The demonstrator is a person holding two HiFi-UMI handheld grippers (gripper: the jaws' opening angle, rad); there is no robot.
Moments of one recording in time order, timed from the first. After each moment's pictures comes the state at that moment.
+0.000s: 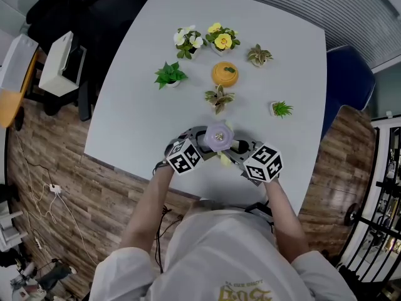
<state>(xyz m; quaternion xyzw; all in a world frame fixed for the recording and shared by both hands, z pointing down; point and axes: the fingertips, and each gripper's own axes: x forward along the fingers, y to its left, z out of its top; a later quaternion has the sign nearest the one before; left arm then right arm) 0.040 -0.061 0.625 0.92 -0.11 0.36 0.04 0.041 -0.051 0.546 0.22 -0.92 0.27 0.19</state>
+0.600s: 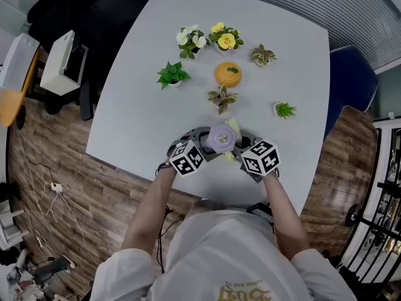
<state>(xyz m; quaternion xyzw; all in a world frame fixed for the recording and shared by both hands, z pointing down) 0.040 -0.062 0.626 0.92 -0.11 0.36 0.03 0.052 -0.071 0.591 0.26 -0.88 0.30 0.25</state>
